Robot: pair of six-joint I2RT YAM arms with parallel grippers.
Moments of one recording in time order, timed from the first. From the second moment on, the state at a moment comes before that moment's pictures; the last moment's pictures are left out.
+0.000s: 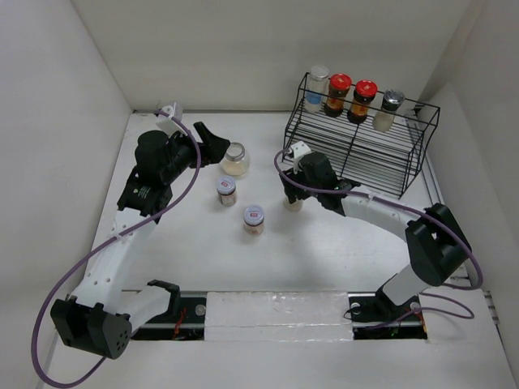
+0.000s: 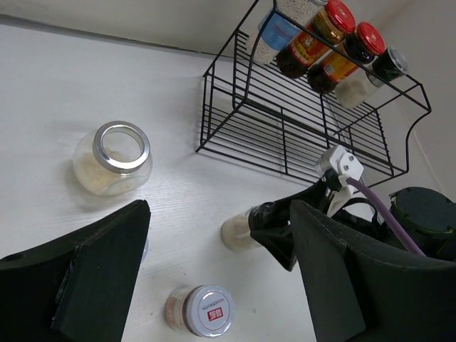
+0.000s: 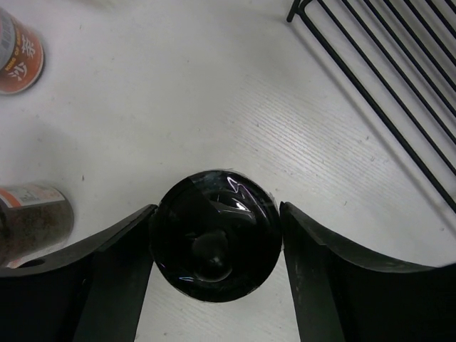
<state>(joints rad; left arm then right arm) -0.27 1.06 1.07 -0.20 0.22 -0.52 0.64 1.57 1.00 -0.07 0.12 0.05</state>
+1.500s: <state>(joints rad) -0.27 1.03 1.06 -0.20 0.24 -0.52 -0.23 1.73 1.86 -0.34 0.05 -0.02</state>
